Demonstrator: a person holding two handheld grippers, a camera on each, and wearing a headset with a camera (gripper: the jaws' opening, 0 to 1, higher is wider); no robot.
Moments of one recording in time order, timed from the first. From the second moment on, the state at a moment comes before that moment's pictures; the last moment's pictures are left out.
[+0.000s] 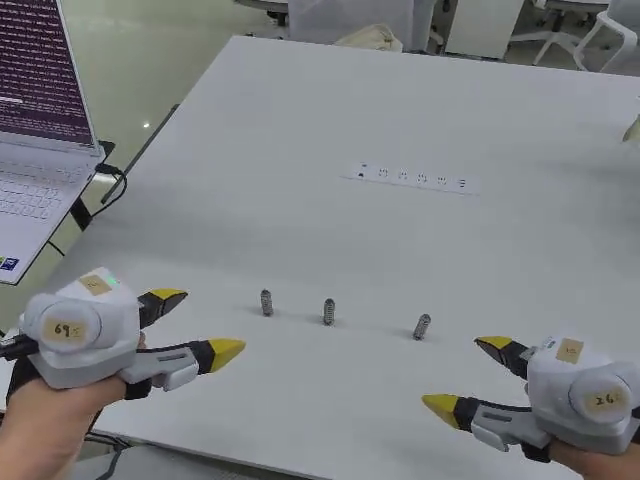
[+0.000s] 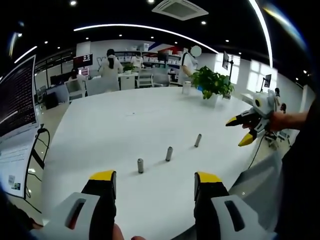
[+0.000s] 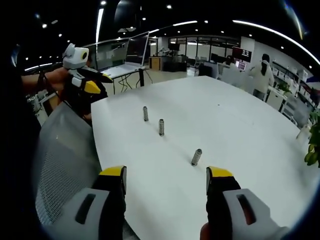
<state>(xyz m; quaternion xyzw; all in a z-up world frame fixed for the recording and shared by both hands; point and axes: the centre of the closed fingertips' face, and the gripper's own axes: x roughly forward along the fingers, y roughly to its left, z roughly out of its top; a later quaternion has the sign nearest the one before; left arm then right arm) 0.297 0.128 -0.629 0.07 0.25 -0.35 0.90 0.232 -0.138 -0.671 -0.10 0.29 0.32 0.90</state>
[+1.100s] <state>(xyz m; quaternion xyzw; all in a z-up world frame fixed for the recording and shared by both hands) 0.291 0.130 -0.625 0.05 0.25 -0.33 0.91 0.215 -0.135 -0.687 -0.10 0.32 0.32 0.89</state>
